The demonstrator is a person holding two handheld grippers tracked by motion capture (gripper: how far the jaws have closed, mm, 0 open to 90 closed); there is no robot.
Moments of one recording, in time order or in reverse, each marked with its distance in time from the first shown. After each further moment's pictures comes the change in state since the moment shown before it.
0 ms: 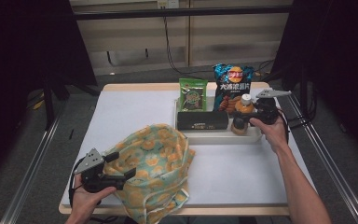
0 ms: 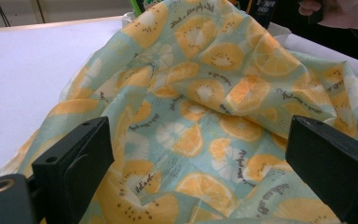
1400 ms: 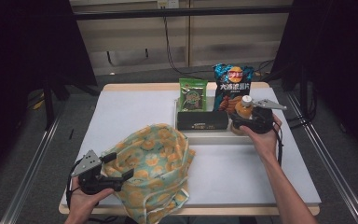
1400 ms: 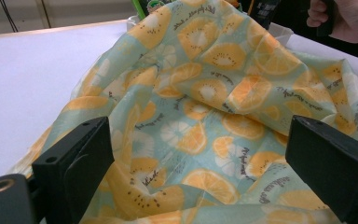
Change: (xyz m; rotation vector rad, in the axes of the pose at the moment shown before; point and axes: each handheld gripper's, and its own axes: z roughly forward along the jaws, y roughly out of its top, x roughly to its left) left arm 0.000 -0.002 -0.007 -0.006 0.017 0.014; right arm 0.045 -0.016 -0.001 -0.075 -0.344 0.125
